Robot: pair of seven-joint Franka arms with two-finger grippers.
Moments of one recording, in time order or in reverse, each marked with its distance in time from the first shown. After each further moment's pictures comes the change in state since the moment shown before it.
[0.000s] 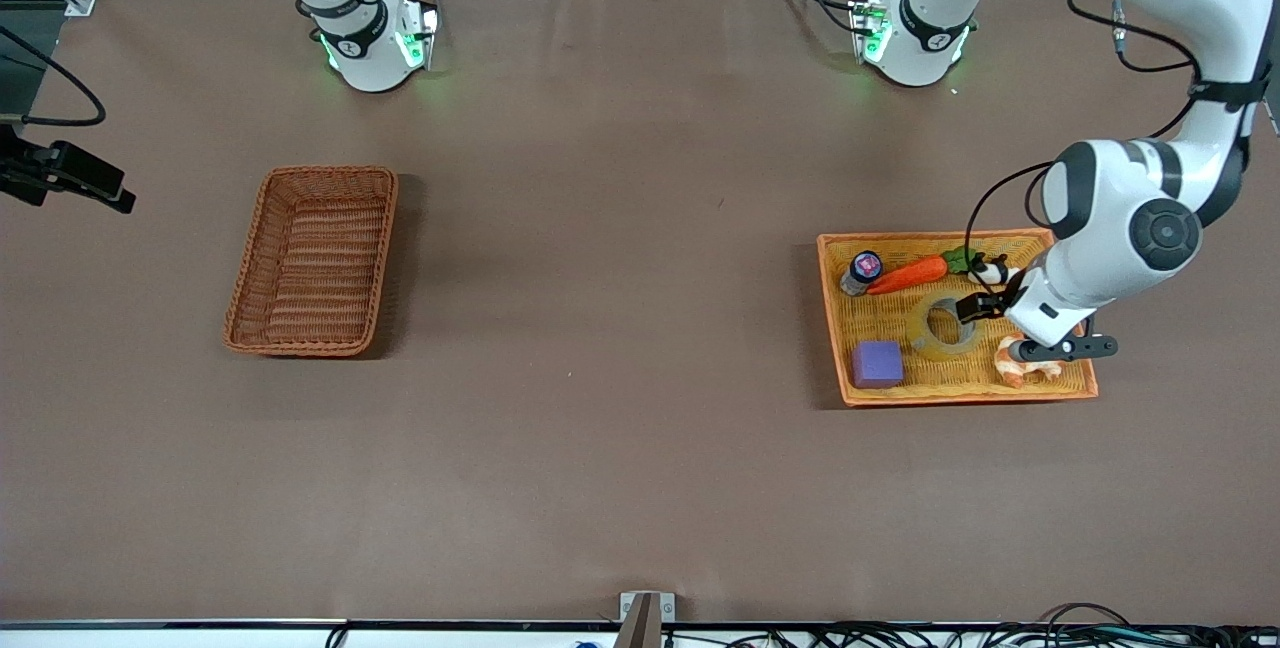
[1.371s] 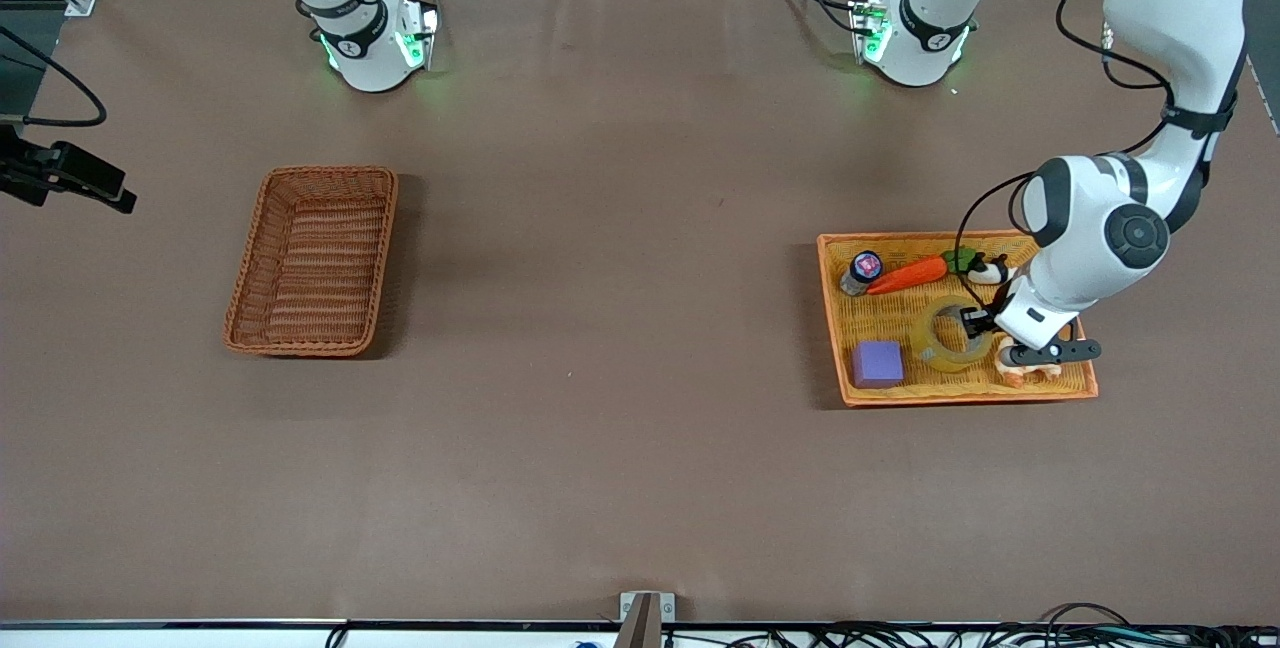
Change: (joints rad) left arm 0.017 0.005 -0.019 -0.032 0.000 0.102 0.000; right arm 0.000 0.000 0.000 -0.002 0.000 0.000 0.000
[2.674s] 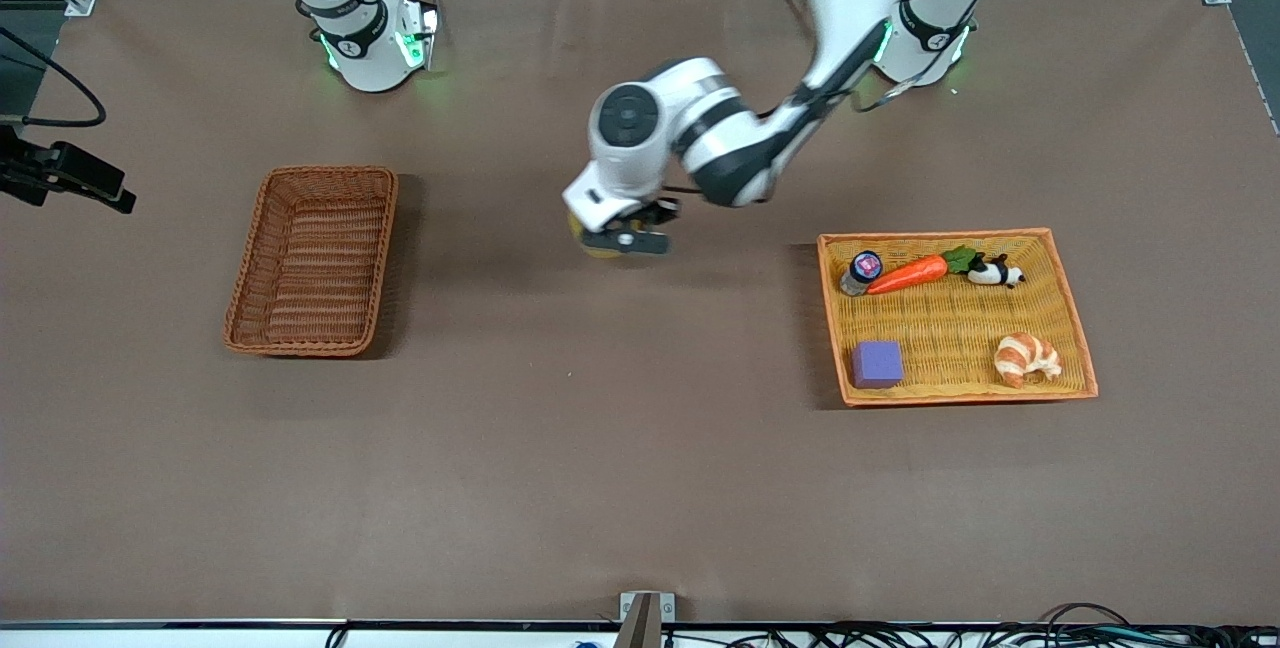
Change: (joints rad) left arm -0.744 0.400 -0.277 0.660 0.120 -0.398 -0.813; right arm 0.000 0.000 -0.001 -0.001 0.000 0.000 0.000
